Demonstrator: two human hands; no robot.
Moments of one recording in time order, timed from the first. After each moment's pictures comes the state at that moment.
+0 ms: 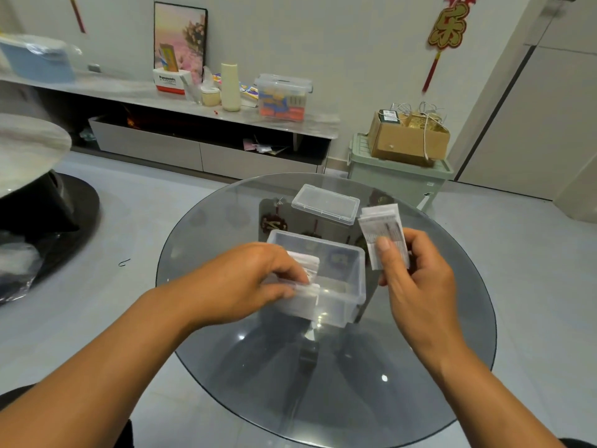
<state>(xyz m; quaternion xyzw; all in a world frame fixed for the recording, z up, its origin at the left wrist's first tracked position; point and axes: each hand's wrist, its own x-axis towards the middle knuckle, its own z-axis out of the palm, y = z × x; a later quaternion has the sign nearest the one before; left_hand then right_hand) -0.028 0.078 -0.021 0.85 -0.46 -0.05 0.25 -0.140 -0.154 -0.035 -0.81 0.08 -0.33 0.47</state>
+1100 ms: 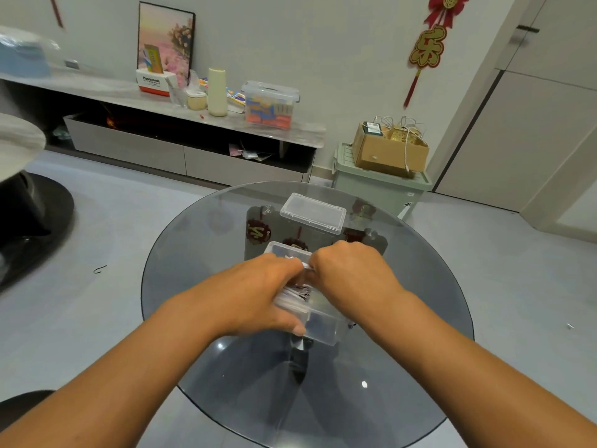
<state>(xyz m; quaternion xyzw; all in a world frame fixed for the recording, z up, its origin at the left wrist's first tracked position) -0.031 0.053 -0.024 0.86 -0.45 -0.09 0.20 -0.085 -0.118 -0.001 -0.99 -0.01 -0.05 -0.13</state>
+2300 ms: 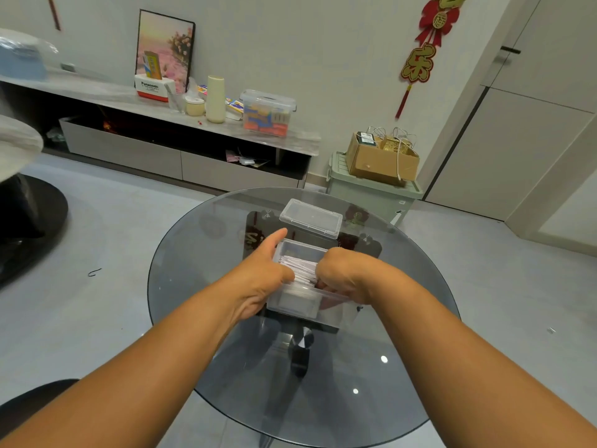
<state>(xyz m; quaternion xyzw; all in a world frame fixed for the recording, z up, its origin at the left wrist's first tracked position) -0.016 0.027 -0.039 0.67 -0.10 -0.29 0.67 -0.065 -0.112 0.009 -0.88 0.28 0.17 0.34</state>
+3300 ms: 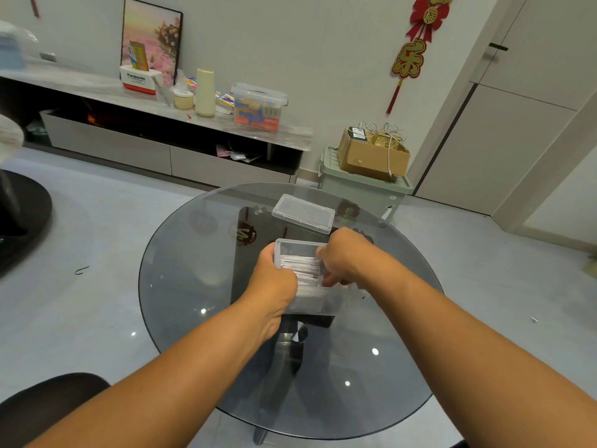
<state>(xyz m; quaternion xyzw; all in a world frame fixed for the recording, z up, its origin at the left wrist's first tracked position) -0.045 -0.002 -0.052 0.68 -0.02 -0.22 0.70 -0.059 -0.124 0.017 -0.94 0.24 0.10 0.22</state>
